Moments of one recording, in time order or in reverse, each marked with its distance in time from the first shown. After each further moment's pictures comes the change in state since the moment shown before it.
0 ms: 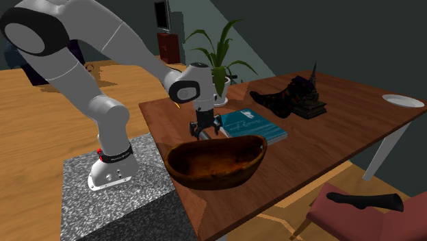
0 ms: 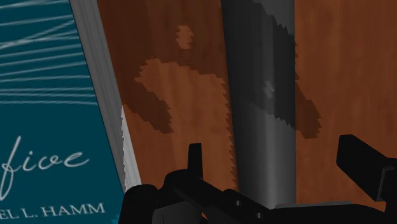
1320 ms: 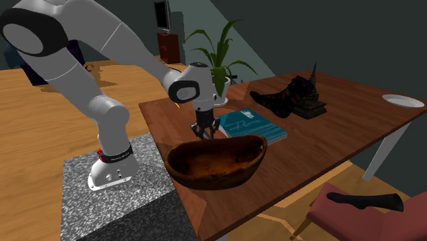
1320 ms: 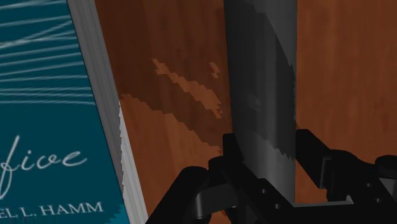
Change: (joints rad) arm -0.008 -0.011 0.005 -0.004 -0.007 -0.006 0.004
